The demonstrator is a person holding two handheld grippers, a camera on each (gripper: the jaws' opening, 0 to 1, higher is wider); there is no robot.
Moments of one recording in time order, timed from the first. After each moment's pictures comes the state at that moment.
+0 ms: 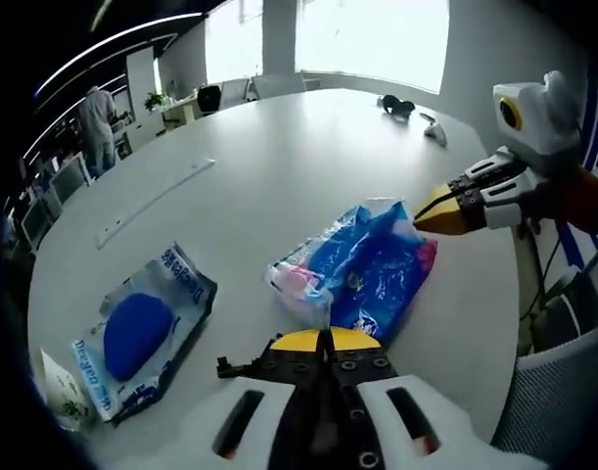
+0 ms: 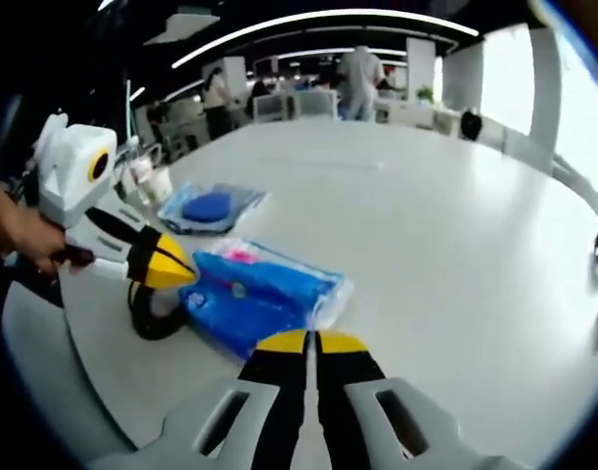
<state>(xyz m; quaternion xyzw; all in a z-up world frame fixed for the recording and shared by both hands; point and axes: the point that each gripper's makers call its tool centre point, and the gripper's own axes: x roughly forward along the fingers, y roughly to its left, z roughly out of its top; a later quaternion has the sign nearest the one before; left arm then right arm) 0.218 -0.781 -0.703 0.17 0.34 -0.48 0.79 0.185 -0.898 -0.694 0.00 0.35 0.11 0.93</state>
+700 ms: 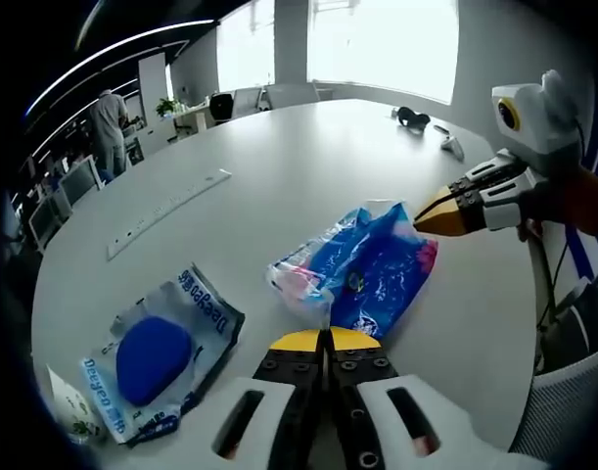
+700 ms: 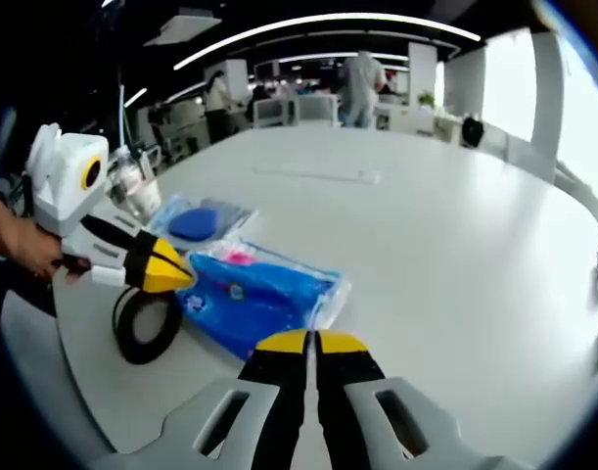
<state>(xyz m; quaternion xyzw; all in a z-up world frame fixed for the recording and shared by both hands) 0.253 -0.788 -0.699 0.17 0.32 -0.47 0.81 0.223 -0.906 -0.690 -0.01 0.34 0.12 0.93</state>
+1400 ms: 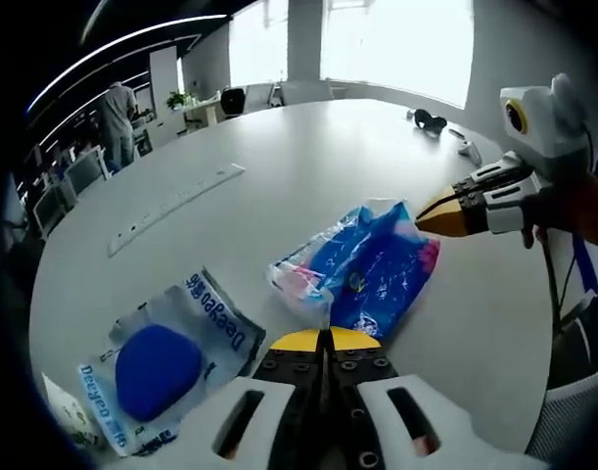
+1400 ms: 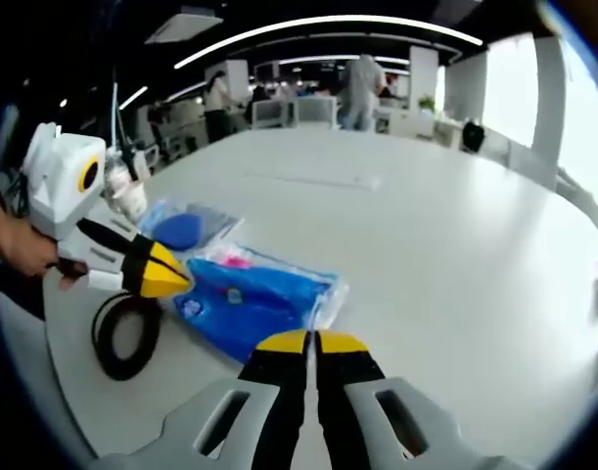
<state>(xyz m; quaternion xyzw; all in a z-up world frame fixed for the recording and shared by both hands) 0.281 -0.793 -0.711 0.16 0.33 -0.45 0.82 0.257 -0.913 -0.698 -0.02 0.33 0.11 0.94</state>
